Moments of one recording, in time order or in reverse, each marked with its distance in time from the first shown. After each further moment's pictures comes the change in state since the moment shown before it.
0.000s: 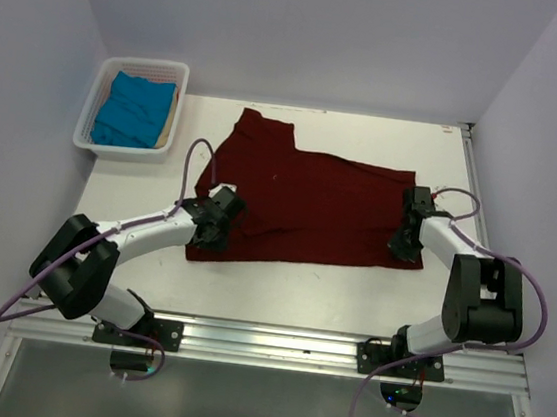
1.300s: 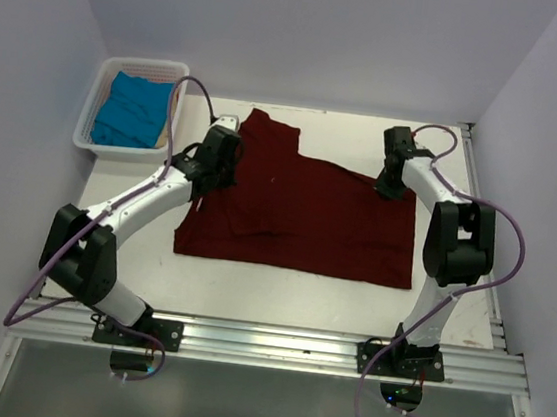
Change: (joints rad) left arm 0.135 0.041 0.320 0.098 -0.038 0.174; right arm 0.112 0.391 0.599 -0.127 0.051 -0.035
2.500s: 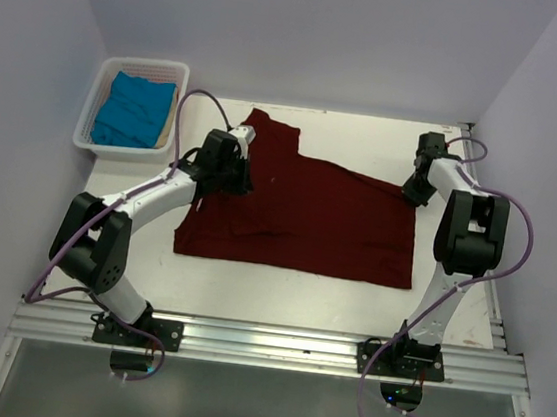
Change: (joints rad) left arm 0.078 0.116 -0.030 0.237 0.463 0.040; right arm -0.208 0.082 0.054 0.040 -0.026 -0.035
